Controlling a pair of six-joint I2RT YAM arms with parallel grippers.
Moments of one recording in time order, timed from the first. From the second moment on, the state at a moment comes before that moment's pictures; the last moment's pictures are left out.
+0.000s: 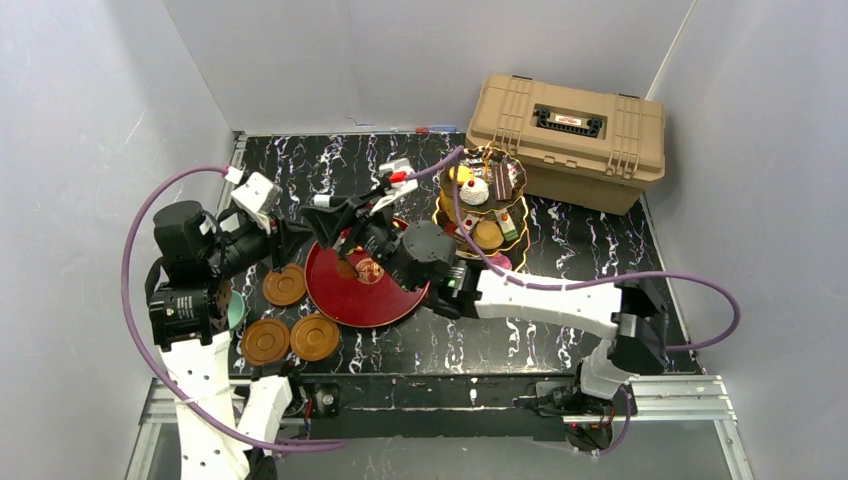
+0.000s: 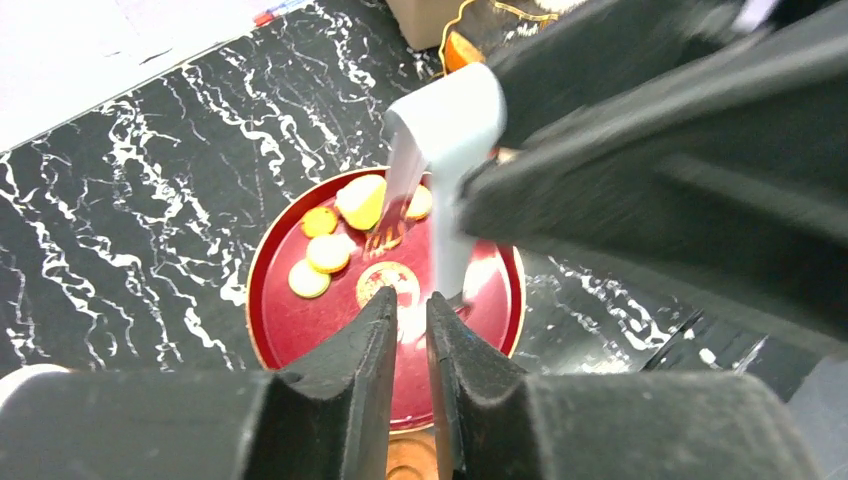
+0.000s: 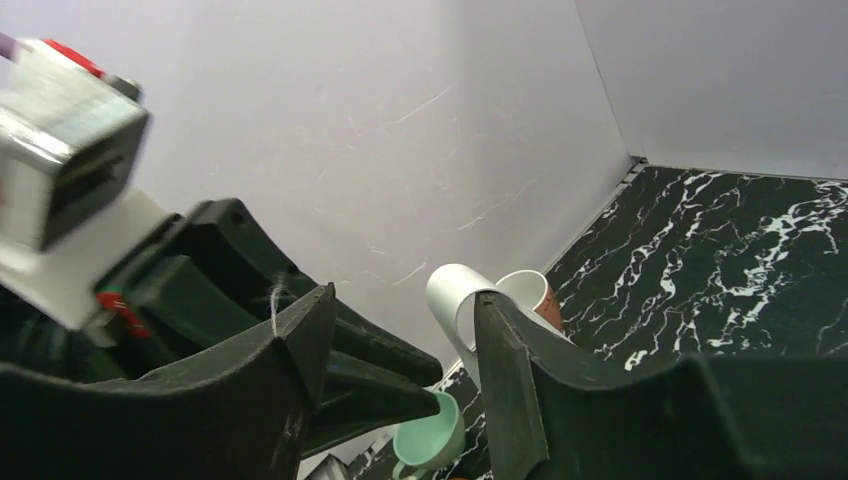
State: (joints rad) left arm 0.17 0.78 1.28 -0.92 0.83 0.26; right arm 1.33 1.65 1.41 0.56 0.46 0.44
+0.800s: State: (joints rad) left arm 0.17 0.57 0.96 -0.64 1.00 -0.03; right arm 1.26 1.57 1.33 0.59 0.39 0.55
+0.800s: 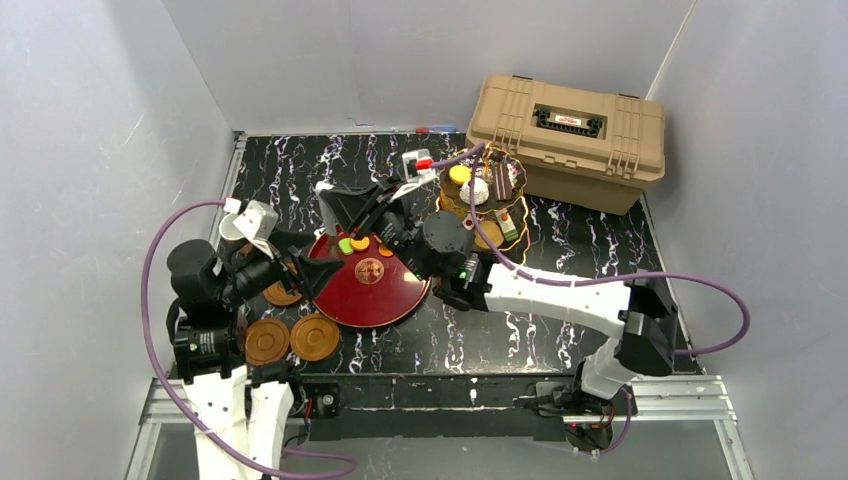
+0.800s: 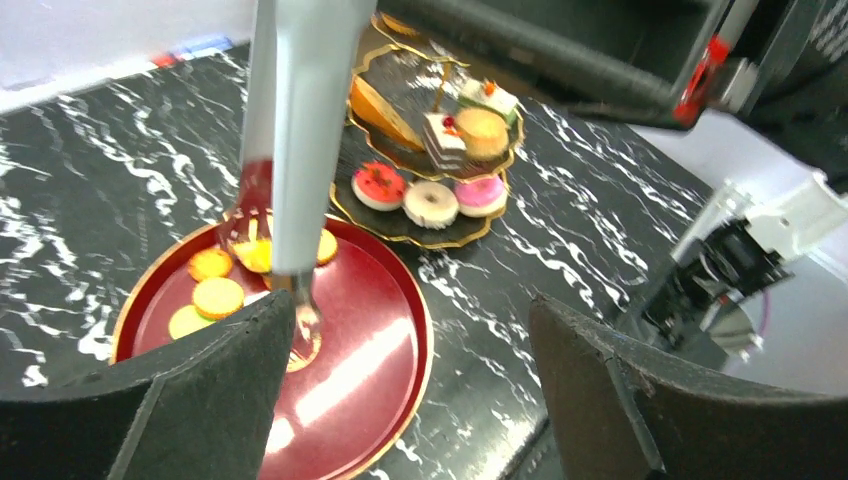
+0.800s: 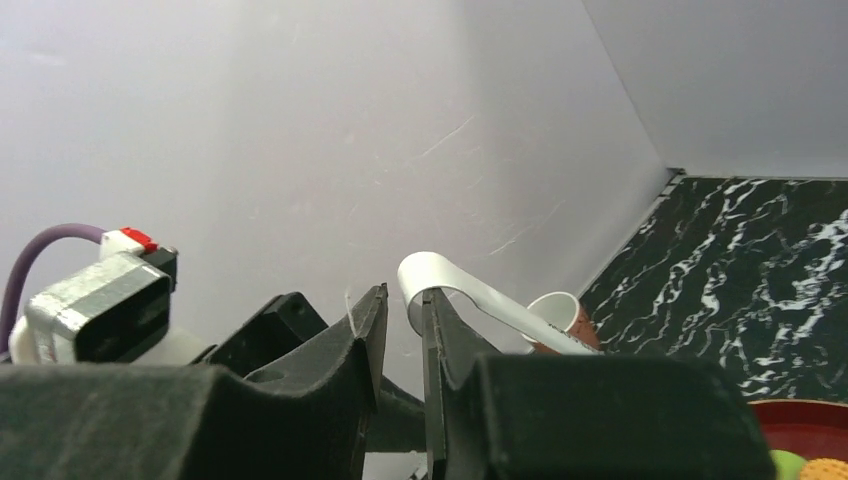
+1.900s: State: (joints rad) left arm 0.17 0.53 0.83 -0.44 0.87 -0.14; right arm 1.36 1.65 1.45 0.74 0.40 0.61
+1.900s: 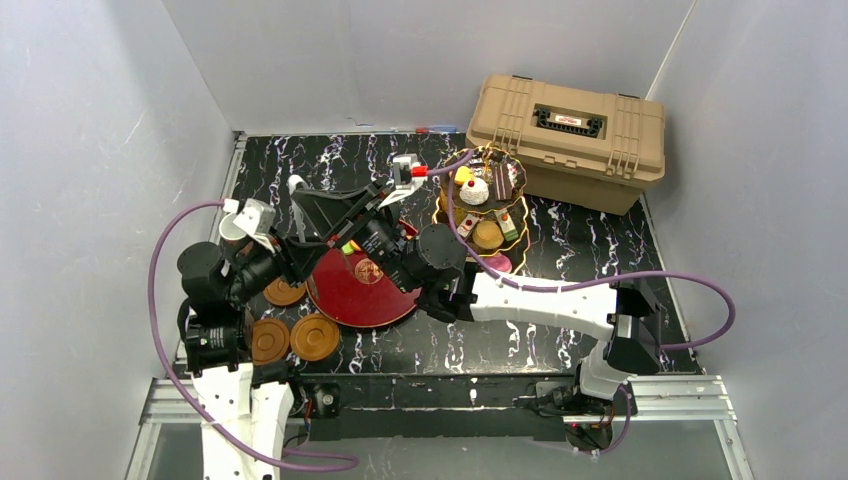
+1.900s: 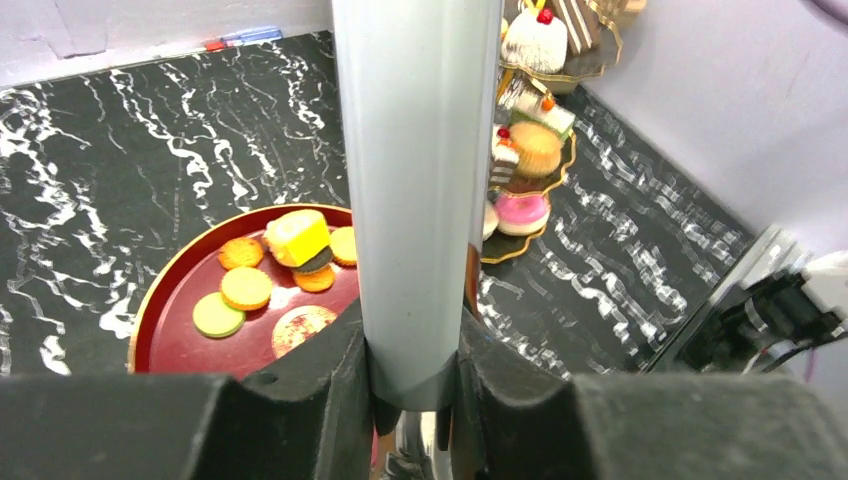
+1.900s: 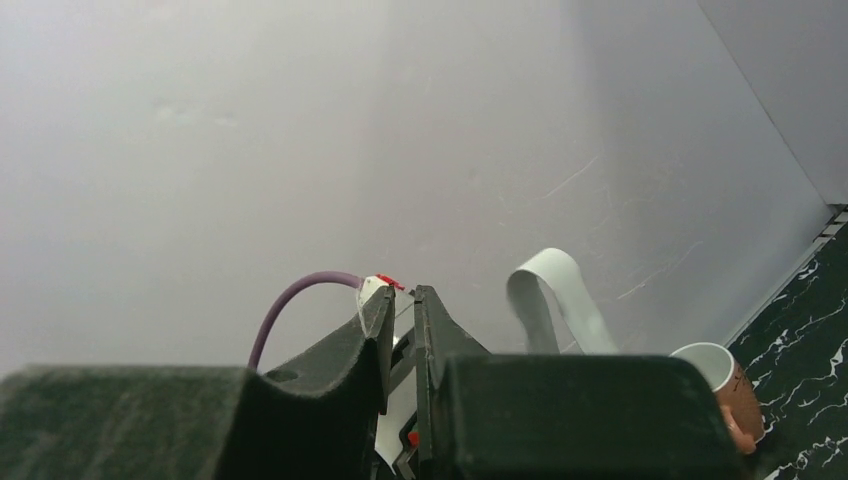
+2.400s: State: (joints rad) left arm 0.17 0.52 0.87 -0.54 0.80 0.14; right arm 1.36 1.56 1.44 0.52 0.45 0.56
